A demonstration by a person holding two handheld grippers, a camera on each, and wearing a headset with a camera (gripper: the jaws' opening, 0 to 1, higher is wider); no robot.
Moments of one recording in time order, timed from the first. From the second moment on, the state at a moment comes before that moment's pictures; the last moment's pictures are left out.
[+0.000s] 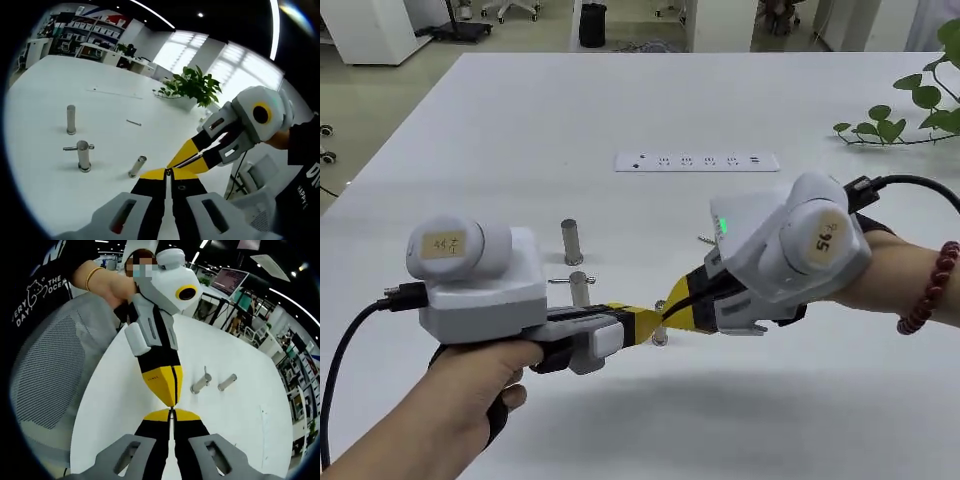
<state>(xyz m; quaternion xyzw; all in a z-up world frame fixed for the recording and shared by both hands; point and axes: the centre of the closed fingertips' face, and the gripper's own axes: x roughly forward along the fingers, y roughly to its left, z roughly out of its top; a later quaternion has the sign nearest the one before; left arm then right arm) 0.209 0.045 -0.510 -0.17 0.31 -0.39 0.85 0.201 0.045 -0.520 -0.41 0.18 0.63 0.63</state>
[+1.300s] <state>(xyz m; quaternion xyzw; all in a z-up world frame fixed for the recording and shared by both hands) 0.202 0.045 -0.505 -0.04 0.23 -0.47 0.85 0.198 0.041 -0.520 -0.29 0.23 0.64 0.67</state>
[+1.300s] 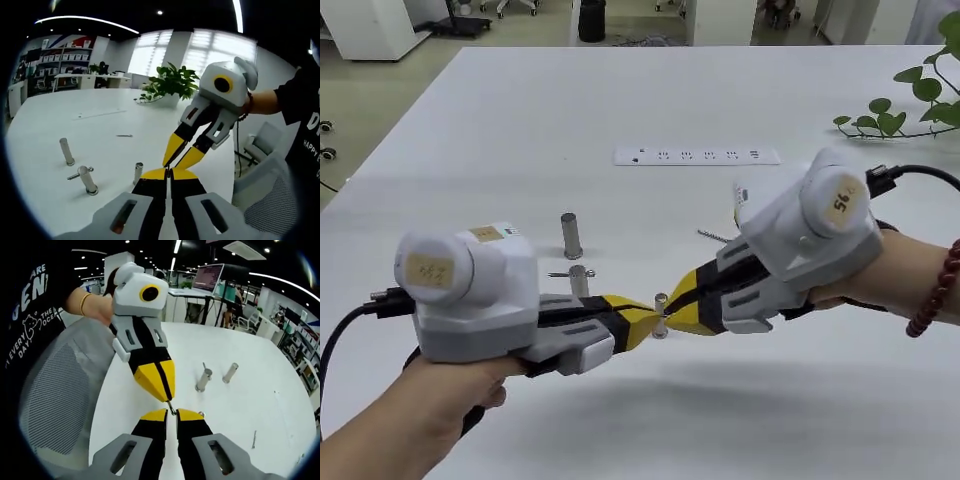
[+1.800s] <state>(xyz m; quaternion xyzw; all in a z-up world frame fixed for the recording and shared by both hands) 0.189 0.041 -0.505 -0.01 0.22 -0.51 0.83 0.184 0.041 -0.523 -0.29 0.24 0.66 0.65</state>
